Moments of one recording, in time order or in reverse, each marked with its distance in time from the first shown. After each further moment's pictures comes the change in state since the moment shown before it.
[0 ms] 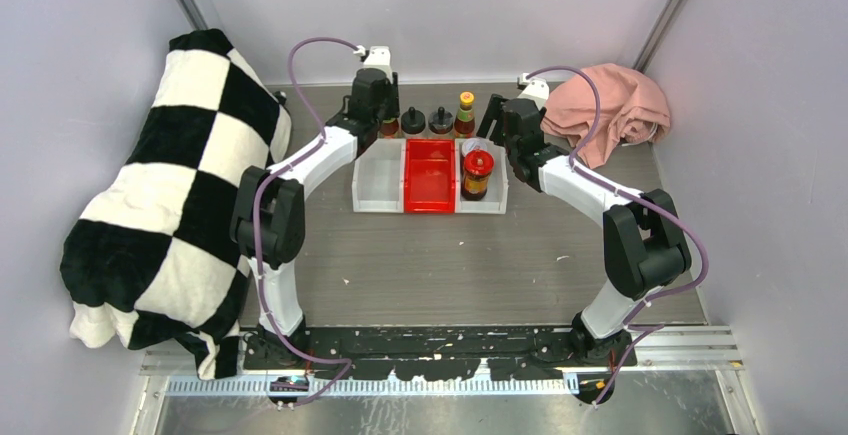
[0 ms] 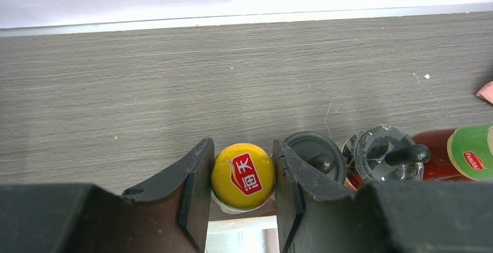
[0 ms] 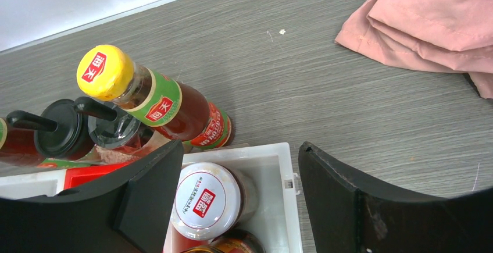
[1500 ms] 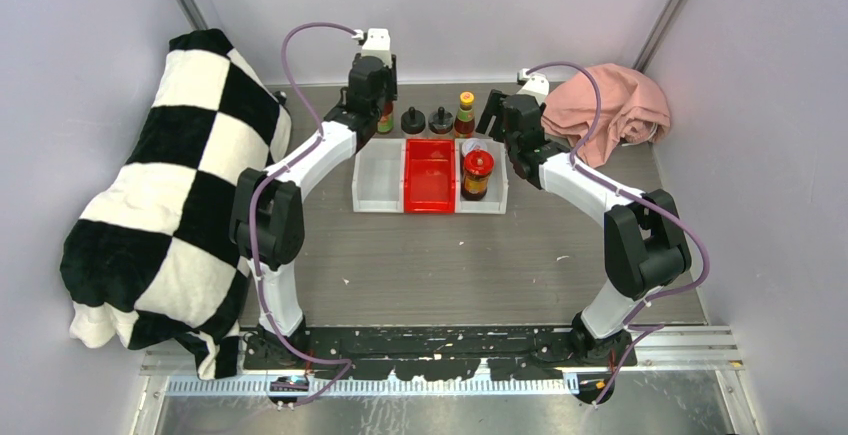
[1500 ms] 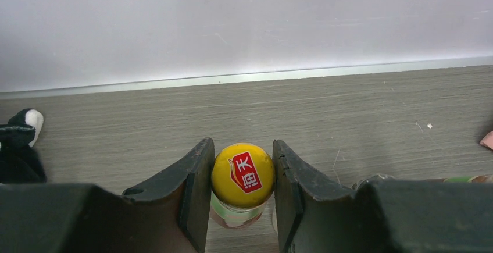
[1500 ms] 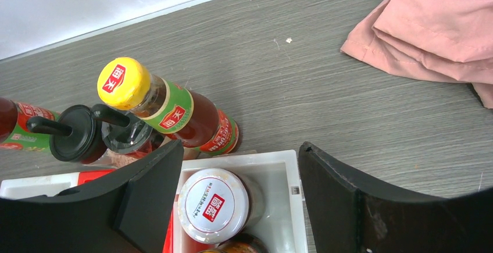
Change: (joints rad) left arm -0.006 -0.010 0.060 0.087 -0.072 0.103; right arm 0.000 0.000 0.030 -0.012 -0.011 -0.004
